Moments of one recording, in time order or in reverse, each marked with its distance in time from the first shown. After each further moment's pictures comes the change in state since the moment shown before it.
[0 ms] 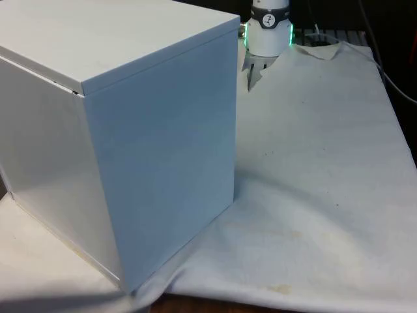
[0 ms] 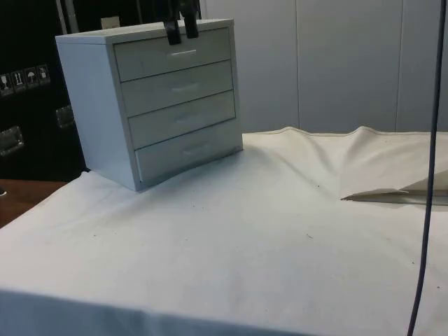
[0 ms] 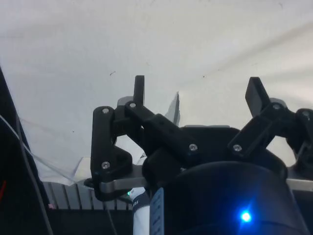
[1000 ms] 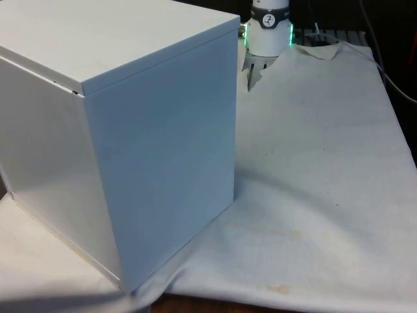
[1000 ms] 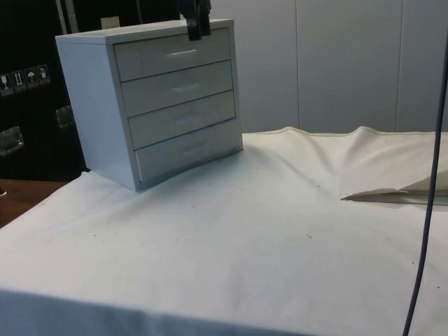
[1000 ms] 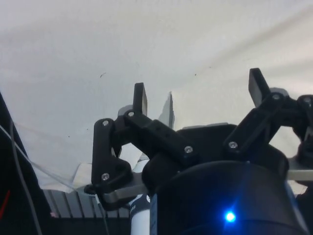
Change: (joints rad) arm -0.005 -0.087 -0.053 -0.107 -0.018 0.063 -0.167
